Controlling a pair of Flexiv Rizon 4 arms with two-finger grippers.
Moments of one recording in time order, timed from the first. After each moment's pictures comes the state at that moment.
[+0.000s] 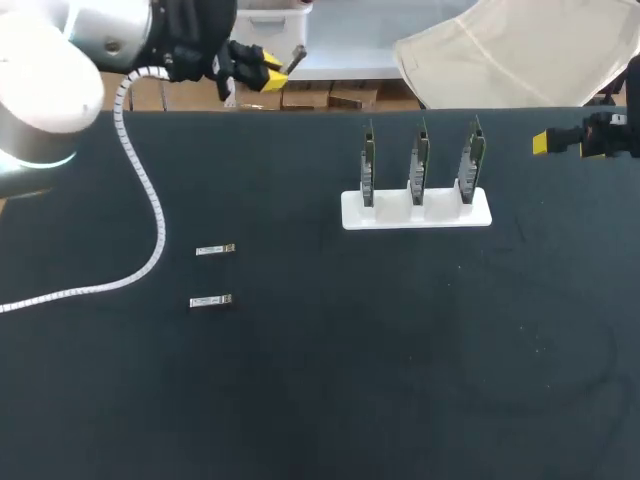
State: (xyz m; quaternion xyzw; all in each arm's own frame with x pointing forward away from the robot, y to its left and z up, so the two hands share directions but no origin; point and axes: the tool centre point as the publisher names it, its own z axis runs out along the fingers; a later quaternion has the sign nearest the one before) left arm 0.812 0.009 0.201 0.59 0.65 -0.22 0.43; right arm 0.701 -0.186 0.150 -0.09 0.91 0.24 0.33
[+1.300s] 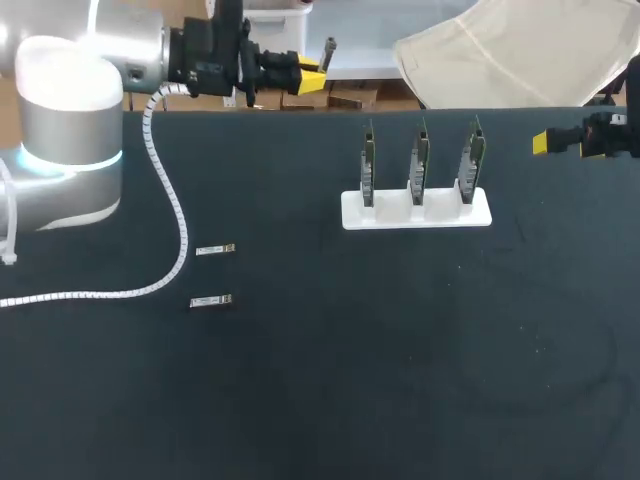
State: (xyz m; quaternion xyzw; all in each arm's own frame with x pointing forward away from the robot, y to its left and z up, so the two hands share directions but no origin) left arm 0.787 -0.046 0.206 0.54 0.58 -0.40 0.47; right arm 0.701 -0.186 0.150 -0.09 0.91 0.24 0.33
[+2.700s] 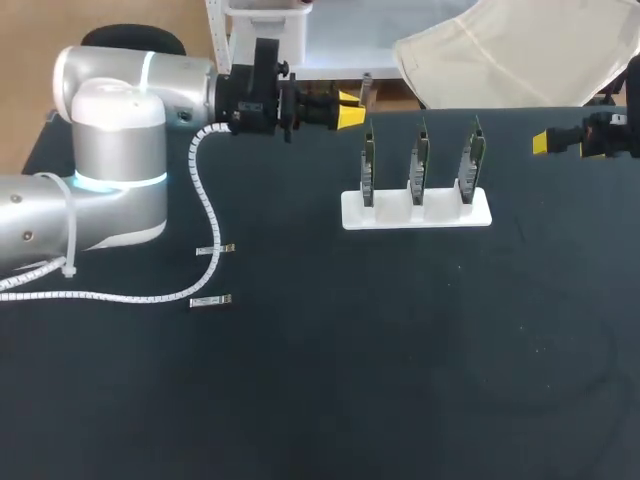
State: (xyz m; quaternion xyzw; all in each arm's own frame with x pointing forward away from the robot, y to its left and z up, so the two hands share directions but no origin) left arm 0.773 -0.097 0.165 0.52 0.54 -0.49 0.45; right arm 0.701 -0.186 0.150 -0.09 0.91 0.24 0.33
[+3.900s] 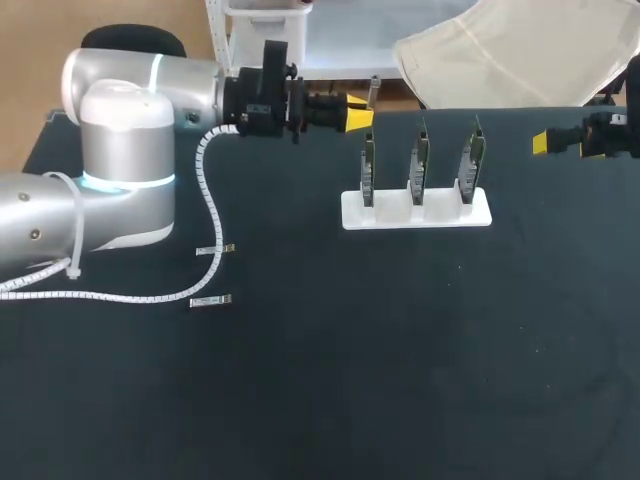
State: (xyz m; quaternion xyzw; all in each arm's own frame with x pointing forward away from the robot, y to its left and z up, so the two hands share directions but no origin) left arm 0.770 -0.106 0.163 0.50 0.55 -0.50 0.44; right arm 0.701 -0.186 0.150 -0.09 0.91 0.24 0.33
